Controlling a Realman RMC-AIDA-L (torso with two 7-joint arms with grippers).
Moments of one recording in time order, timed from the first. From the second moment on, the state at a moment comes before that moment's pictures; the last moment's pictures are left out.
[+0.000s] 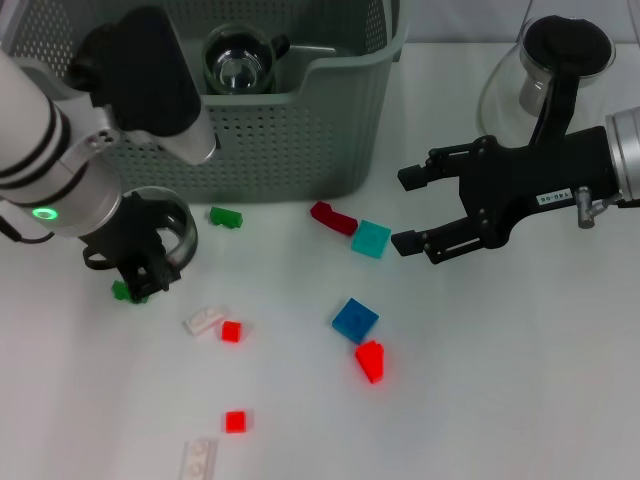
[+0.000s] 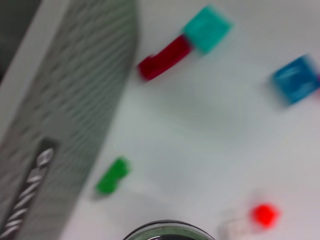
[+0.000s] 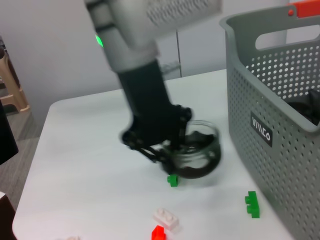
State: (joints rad) left arm -0.53 -2.17 1.36 1.51 2.82 1.72 -2.17; right arm 0.71 2.02 -1.02 -0.76 -2.02 -1.57 1.52
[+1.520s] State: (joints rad) left arm -1.01 -2.01 0.89 0.83 2.77 1.06 -2.30; right arm 0.71 2.02 -1.01 -0.76 -2.02 -1.60 1.52
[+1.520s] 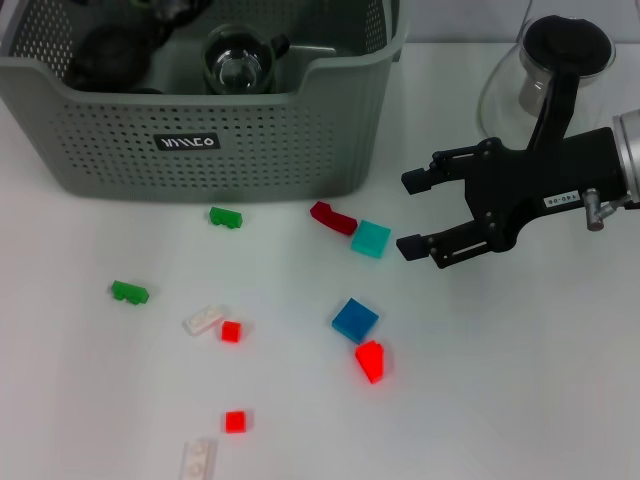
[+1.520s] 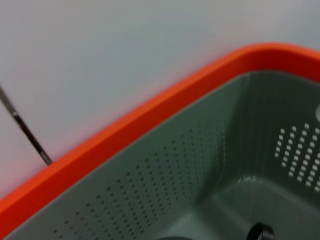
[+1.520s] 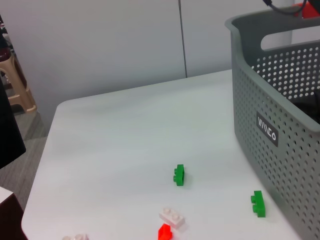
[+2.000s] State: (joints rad) left arm -0.99 -2.03 0.88 0.83 2.79 1.04 -2.32; right arm 0.71 2.02 -1.01 -0.76 -2.02 -1.60 1.51
